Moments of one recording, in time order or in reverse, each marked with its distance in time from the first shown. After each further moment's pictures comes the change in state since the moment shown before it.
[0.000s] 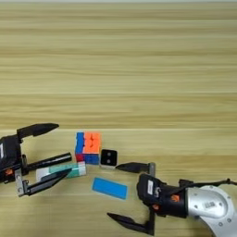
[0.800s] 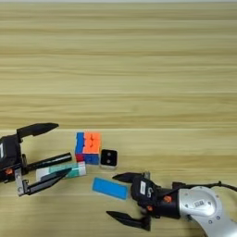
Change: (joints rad) left arm 0.001 0.000 0.000 0.004 0.002 -0.004 0.000; right arm -0.047 0.017 0.062 0.084 -0.024 0.050 -0.016
